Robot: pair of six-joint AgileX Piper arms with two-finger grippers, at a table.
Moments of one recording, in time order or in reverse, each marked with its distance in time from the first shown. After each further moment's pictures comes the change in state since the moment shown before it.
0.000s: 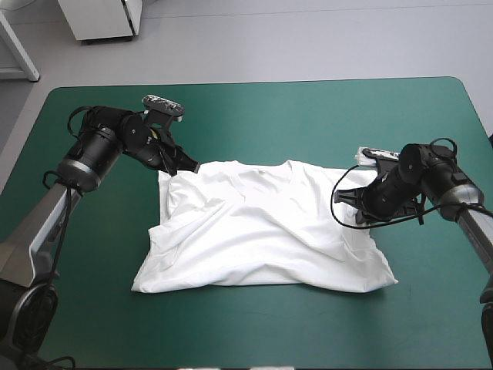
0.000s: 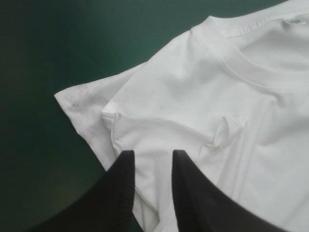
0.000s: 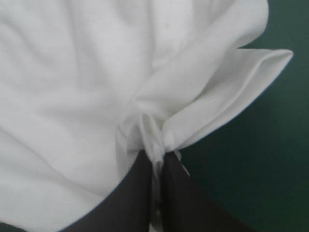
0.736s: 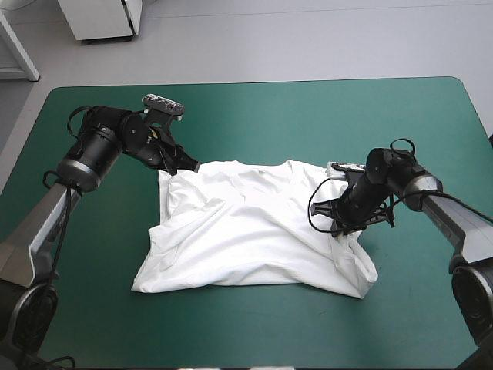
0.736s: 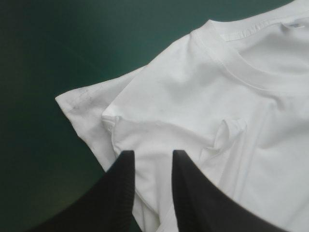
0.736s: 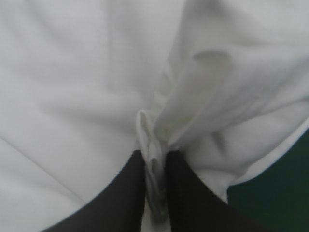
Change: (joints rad) left arm 0.000 0.000 0.000 0.000 -0.010 0.000; right arm 0.097 0.166 -0.019 0.061 -0.020 -0.064
